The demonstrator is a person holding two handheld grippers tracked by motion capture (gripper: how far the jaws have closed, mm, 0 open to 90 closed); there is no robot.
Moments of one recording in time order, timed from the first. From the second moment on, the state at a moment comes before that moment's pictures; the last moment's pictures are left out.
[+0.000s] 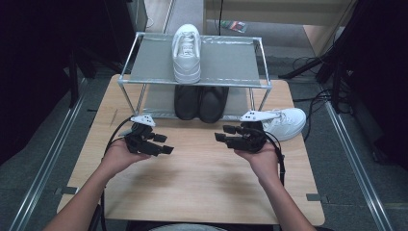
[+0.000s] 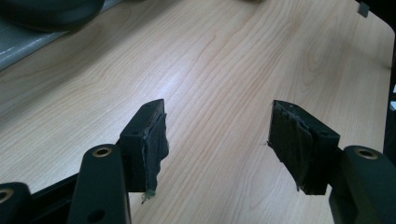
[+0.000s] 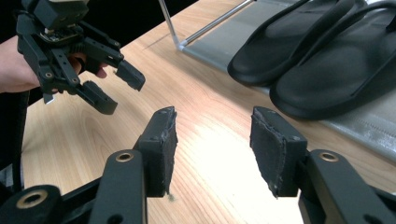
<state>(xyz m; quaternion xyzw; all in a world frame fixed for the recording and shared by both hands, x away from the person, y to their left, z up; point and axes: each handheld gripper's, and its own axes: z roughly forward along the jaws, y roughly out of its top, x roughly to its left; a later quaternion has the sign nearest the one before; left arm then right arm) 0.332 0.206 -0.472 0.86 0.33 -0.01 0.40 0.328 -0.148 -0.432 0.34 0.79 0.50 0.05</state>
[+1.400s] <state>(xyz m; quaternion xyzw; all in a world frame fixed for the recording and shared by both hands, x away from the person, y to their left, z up) 0.305 0.222 -0.475 0.86 0.35 0.00 0.38 0.391 -0.217 -0.471 0.44 0.81 0.39 0.05</state>
